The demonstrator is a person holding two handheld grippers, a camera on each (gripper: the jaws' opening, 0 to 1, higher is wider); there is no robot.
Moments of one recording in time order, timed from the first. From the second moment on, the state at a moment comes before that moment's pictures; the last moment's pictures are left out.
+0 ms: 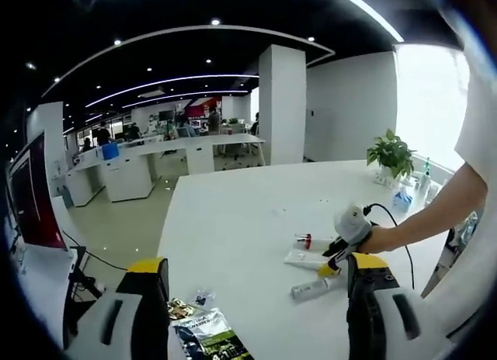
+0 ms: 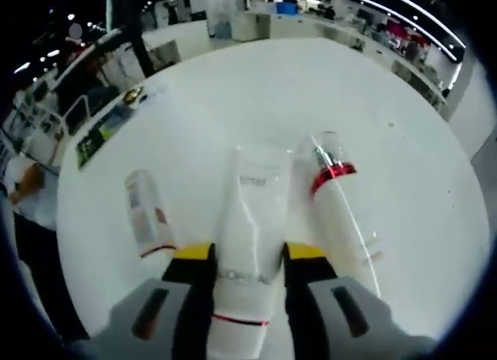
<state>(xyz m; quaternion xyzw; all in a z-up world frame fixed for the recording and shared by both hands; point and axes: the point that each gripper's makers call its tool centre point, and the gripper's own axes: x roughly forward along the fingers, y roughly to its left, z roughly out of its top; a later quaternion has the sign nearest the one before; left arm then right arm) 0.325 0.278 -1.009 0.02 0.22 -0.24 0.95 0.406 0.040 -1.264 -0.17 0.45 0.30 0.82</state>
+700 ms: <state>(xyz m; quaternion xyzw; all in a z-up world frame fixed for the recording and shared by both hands) 0.322 0.284 -0.999 0.01 0.20 -0.23 0.95 0.408 0.045 -1.256 -0.18 0.45 0.35 0.80</state>
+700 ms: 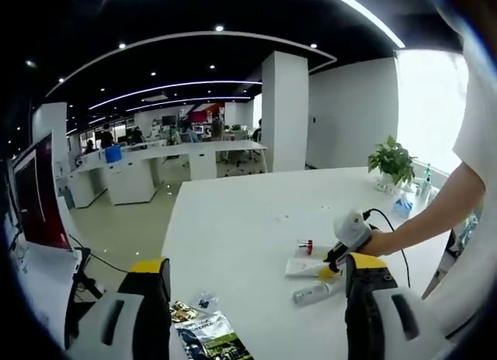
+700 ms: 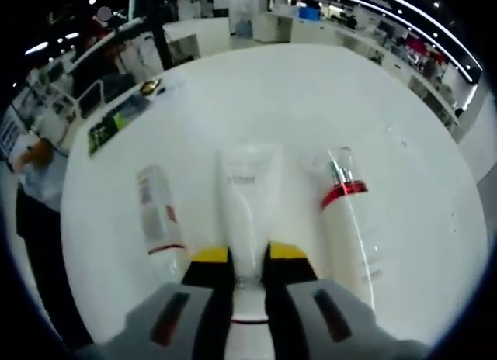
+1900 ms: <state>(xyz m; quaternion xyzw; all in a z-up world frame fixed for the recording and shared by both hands) 0.342 0.251 -0.982 -0.03 0.15 -0.28 0.95 0.398 0.064 -1.129 -0.13 0.32 0.35 0.87</state>
